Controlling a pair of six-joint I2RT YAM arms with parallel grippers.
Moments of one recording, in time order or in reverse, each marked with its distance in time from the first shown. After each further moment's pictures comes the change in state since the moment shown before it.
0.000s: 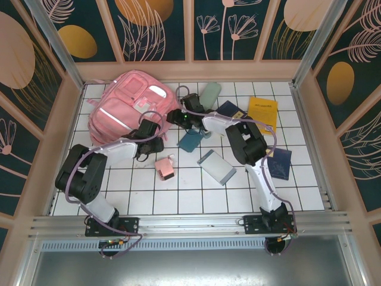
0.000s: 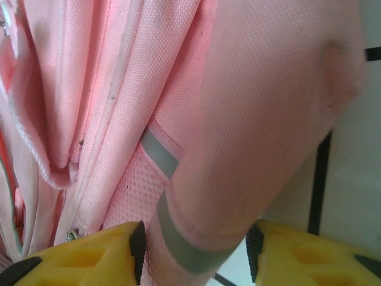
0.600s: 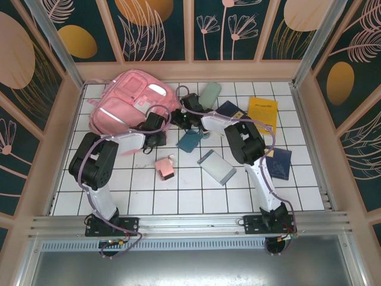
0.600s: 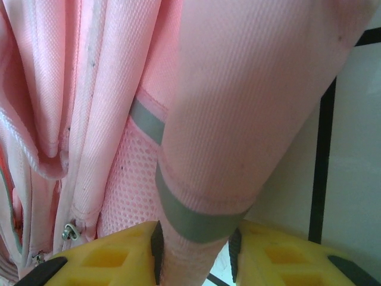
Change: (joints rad) left arm -0.005 0.173 0.164 -0.011 -0.053 0.055; right arm 0.000 0.014 0.024 -0.033 -0.010 0.028
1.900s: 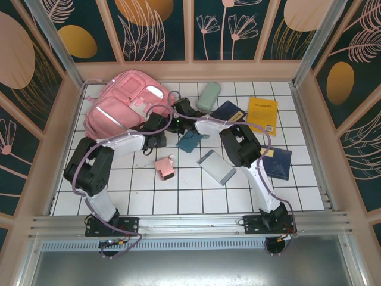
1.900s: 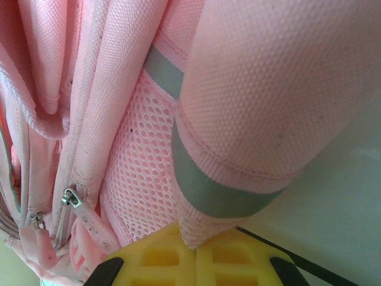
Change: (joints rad) left arm -0.042 -0.063 0.002 -0.114 -0.055 -0.024; right arm 0.072 0.010 0.002 0.004 -0.015 0.026
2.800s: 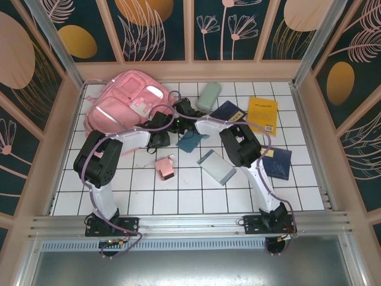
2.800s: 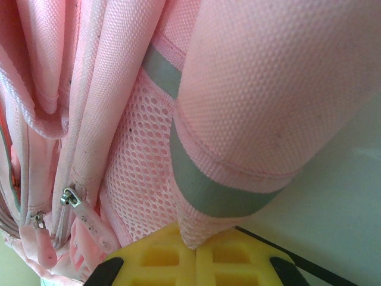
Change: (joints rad) left arm 0.000 0.101 0.071 -0.006 0.048 -0.082; right arm -0.002 0.000 -0.002 0.000 -0.003 0.000
